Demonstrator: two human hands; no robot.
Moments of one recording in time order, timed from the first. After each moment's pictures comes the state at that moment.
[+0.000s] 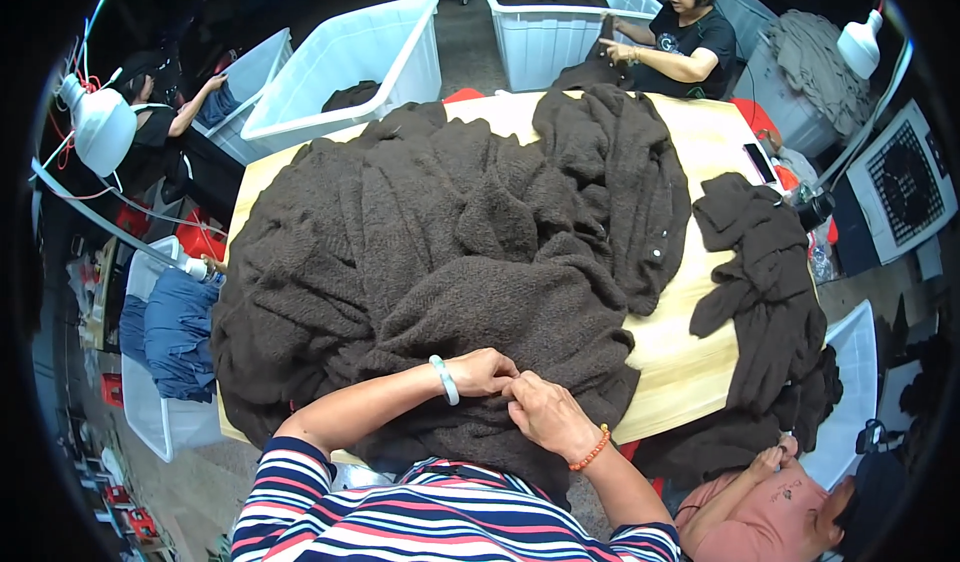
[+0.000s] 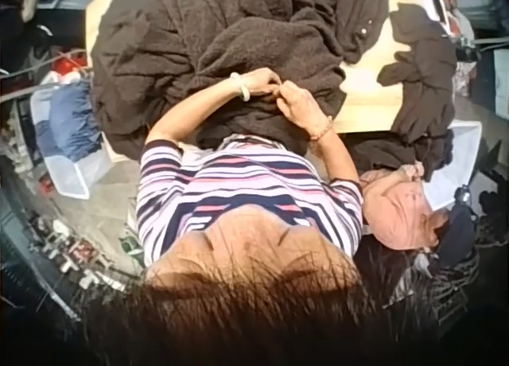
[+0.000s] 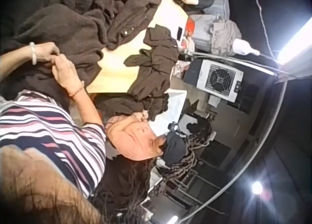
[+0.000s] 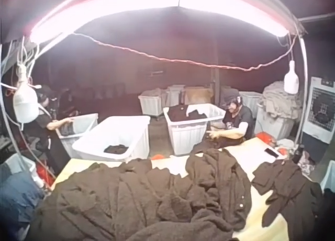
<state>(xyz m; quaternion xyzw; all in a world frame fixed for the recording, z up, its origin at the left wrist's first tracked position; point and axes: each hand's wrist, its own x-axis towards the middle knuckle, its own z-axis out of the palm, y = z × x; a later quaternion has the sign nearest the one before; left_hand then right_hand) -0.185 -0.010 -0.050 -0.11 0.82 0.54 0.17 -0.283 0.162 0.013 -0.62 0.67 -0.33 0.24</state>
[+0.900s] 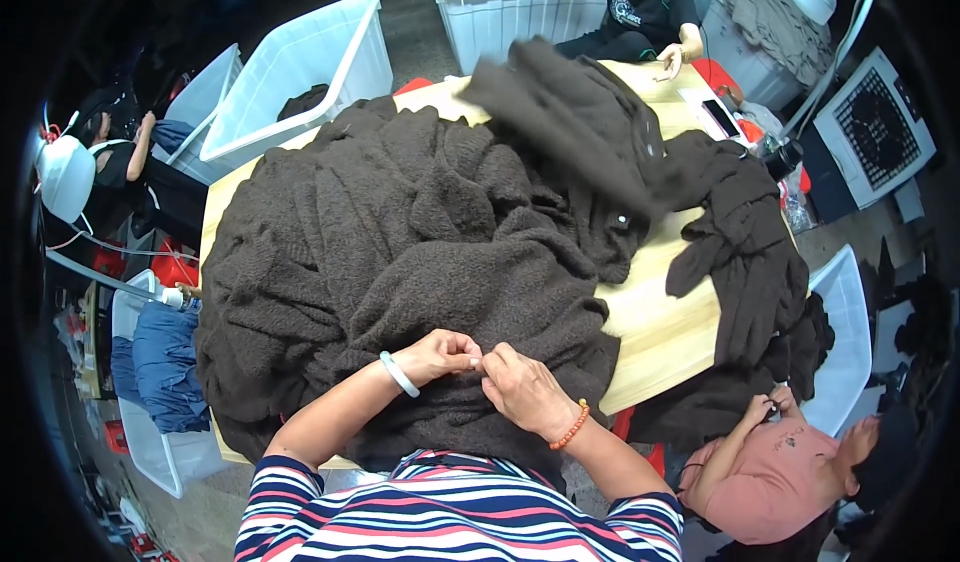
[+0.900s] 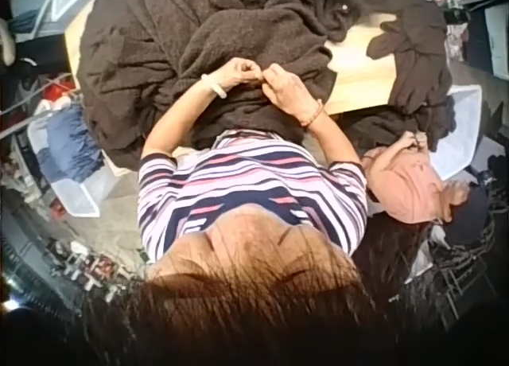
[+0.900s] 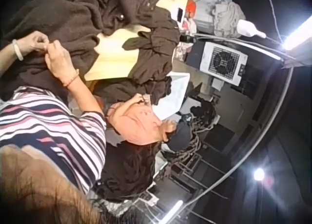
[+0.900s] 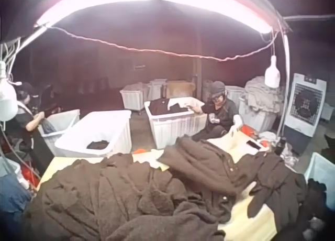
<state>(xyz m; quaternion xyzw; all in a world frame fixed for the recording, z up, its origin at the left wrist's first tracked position) -0.165 -0.019 -0.041 -0.17 0.55 0.80 0.17 -0.279 0.162 0.015 -0.60 0.70 -0.34 0.20</state>
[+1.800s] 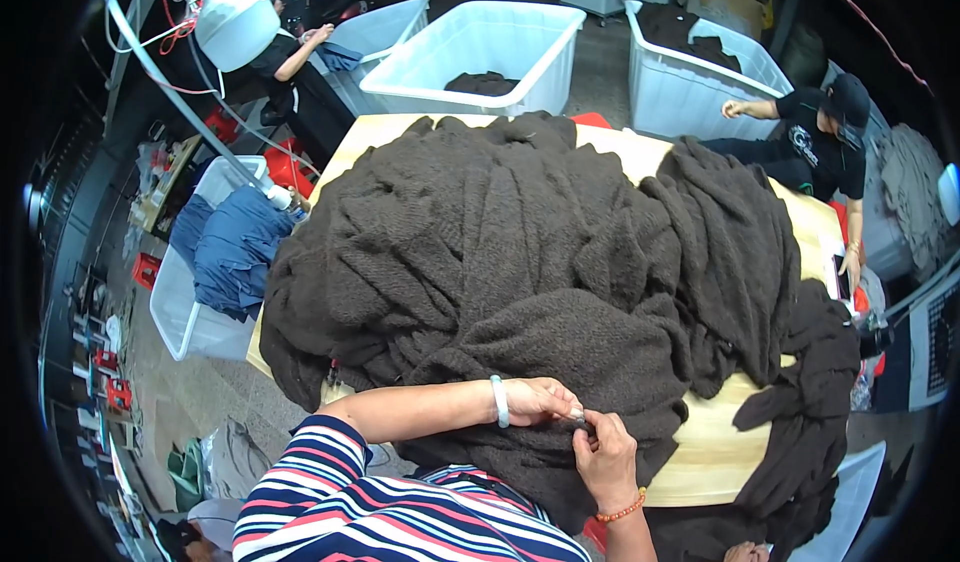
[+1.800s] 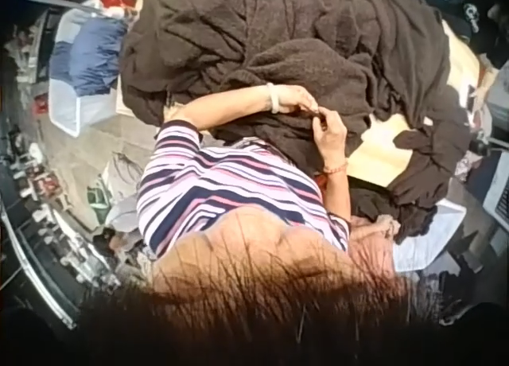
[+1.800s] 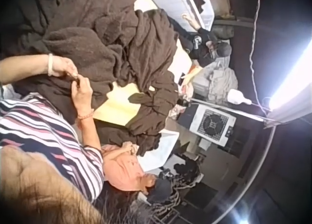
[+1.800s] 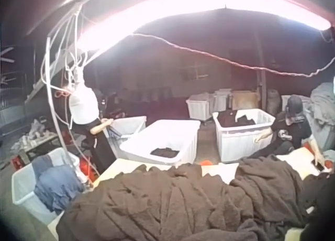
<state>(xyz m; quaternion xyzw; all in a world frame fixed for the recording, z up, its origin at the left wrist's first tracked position) -0.163 -0.004 -0.064 -0.15 0.35 0.92 0.09 -0.272 0.150 0.019 -0.54 0.73 -0.39 0.18</state>
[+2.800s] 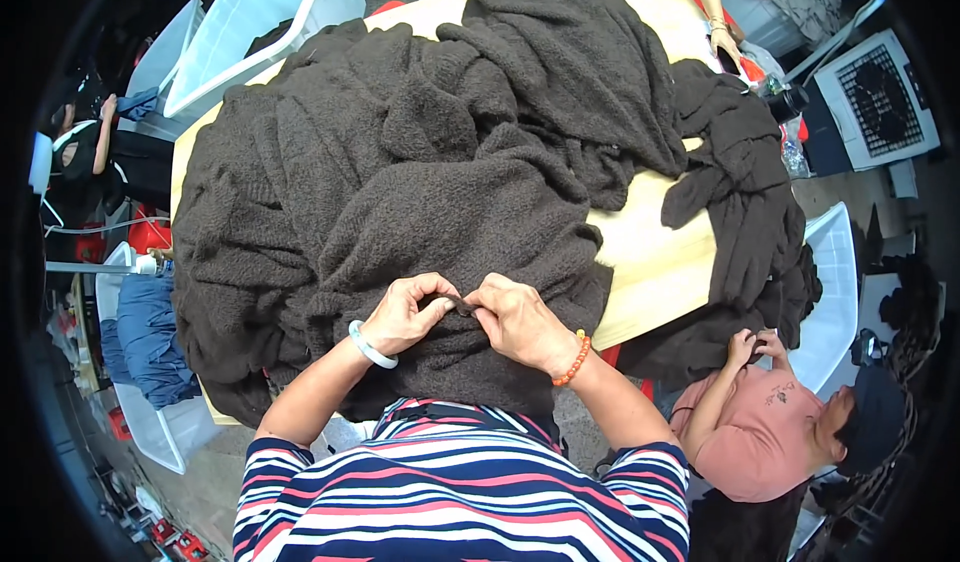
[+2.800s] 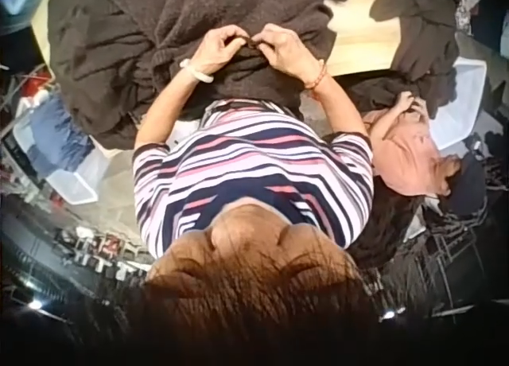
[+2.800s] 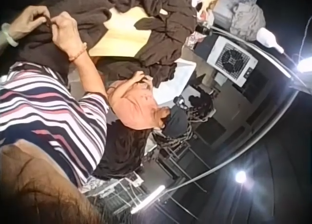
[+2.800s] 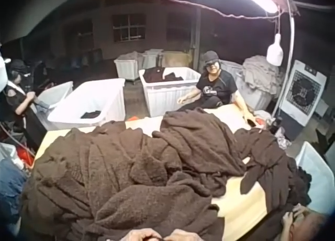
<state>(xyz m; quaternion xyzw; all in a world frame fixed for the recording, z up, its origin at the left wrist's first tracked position) -0.144 0.004 -0.019 -0.19 0.75 0.63 0.00 -0.291 0.161 0.003 -0.55 0.68 -0.41 0.25</state>
